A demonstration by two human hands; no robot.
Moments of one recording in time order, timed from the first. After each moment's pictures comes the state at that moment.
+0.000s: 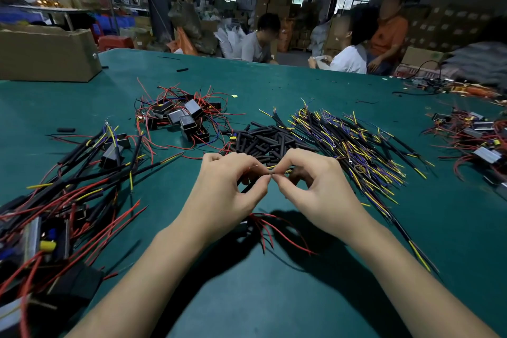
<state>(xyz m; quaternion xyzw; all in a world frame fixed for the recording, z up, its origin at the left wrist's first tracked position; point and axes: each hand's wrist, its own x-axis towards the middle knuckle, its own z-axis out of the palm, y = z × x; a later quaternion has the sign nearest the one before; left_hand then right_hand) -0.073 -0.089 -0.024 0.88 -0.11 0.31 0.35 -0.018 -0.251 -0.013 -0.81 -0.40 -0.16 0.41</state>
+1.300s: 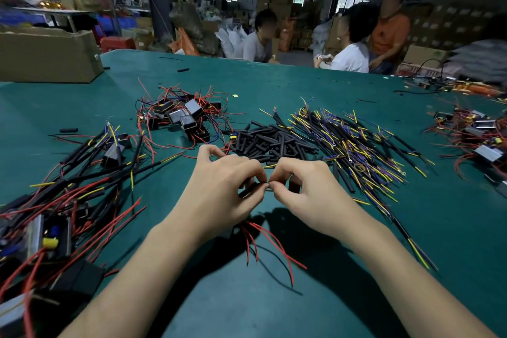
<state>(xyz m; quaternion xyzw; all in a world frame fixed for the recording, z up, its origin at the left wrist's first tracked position) -0.077 -0.082 -0.018 0.92 -0.17 0.32 0.16 -0.015 -0.250 -0.021 -0.86 -0.36 -0.08 0.34</state>
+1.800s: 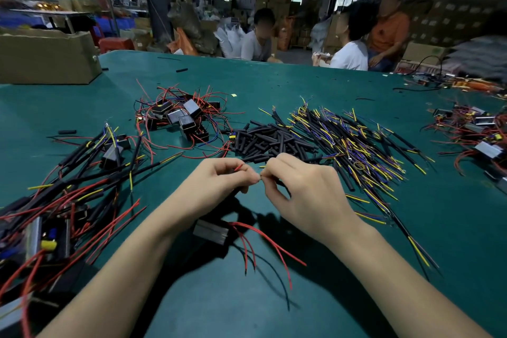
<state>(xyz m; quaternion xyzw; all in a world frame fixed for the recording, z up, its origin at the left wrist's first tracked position) -0.068 -0.072 -0.012 0.81 -0.02 0.07 0.58 -0.034 -0.239 -0.013 -0.84 -0.41 -0.29 0.17</state>
